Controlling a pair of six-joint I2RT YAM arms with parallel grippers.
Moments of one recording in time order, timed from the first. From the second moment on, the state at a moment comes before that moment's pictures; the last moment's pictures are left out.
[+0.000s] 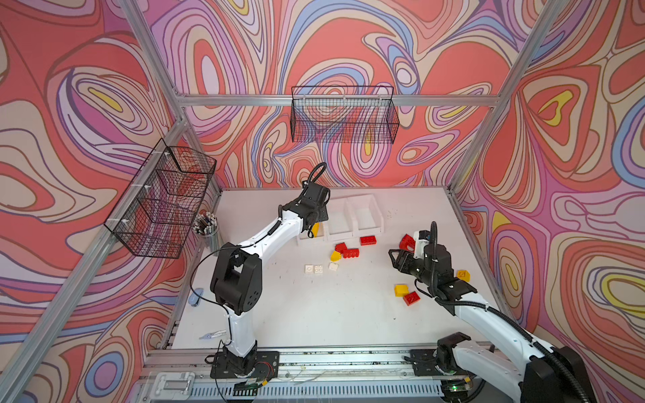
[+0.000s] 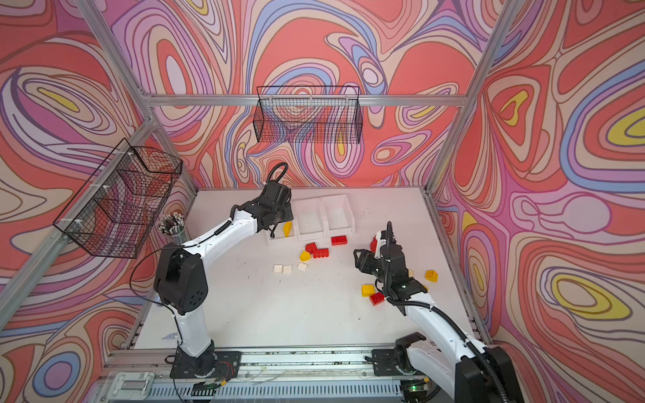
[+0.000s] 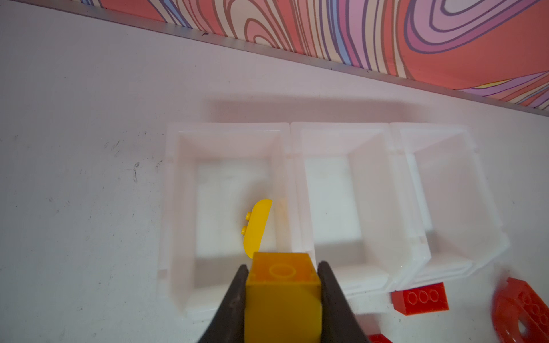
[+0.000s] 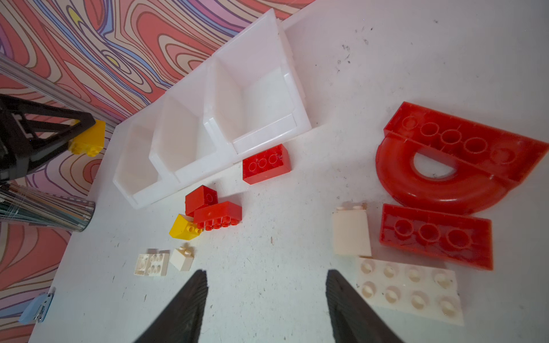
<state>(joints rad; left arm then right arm) -0.49 1.91 1.62 -0.55 -0.27 -0.58 0.28 1.00 0.47 0.01 -0.11 0.57</state>
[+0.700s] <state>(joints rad) -0.44 2.03 1.74 -0.63 -0.26 -0.52 0.28 0.99 0.52 -0.08 -0.11 0.54</state>
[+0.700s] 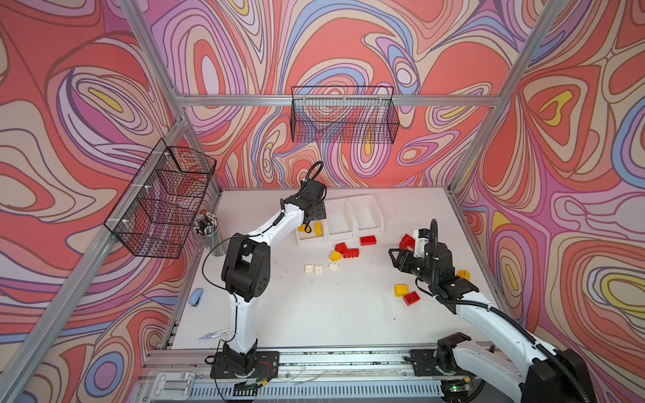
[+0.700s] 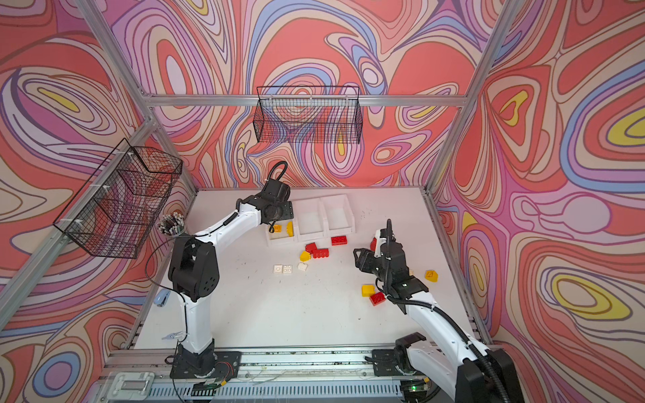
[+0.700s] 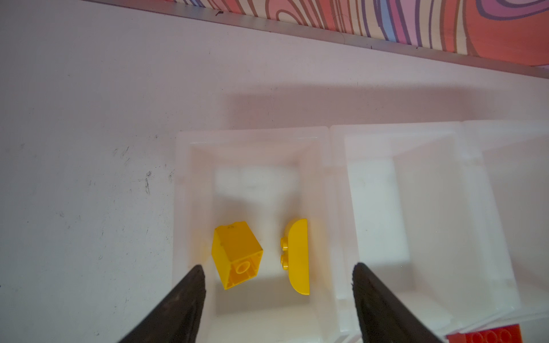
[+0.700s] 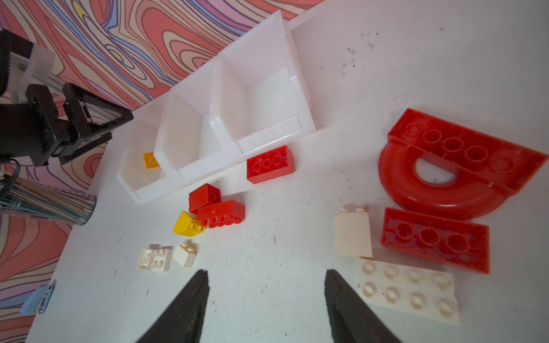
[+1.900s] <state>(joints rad) -0.44 1.00 1.05 -0.73 -0.14 -0.39 0.48 1.19 0.56 -0.47 0.14 0.68</state>
